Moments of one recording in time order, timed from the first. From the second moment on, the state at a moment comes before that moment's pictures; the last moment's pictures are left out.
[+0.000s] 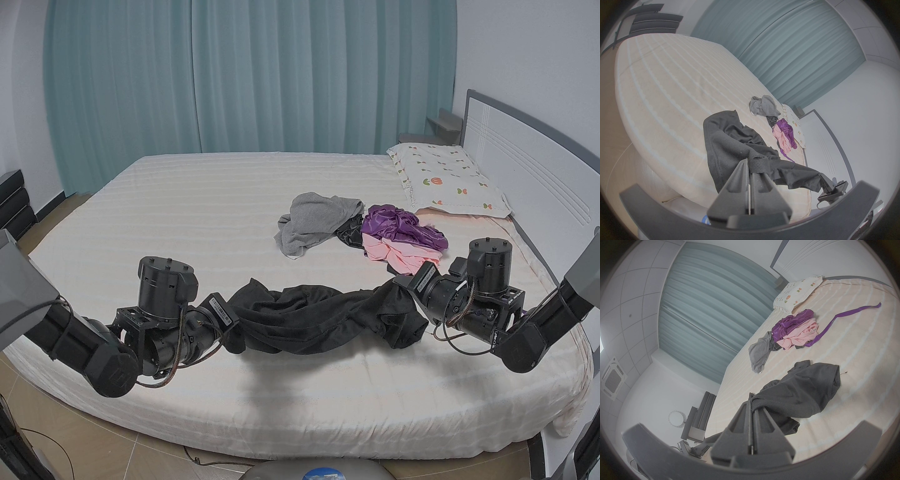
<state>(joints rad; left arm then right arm) -0.49 1.88 -0.68 -0.67 0.12 -0.98 0.45 1.97 -0.71 -0.98 0.01 0.96</state>
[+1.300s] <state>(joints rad) -0.41 1.85 -0.70 -0.77 0.12 -1.06 0.45 1.92 -0.69 -1.06 -0.01 0.96</state>
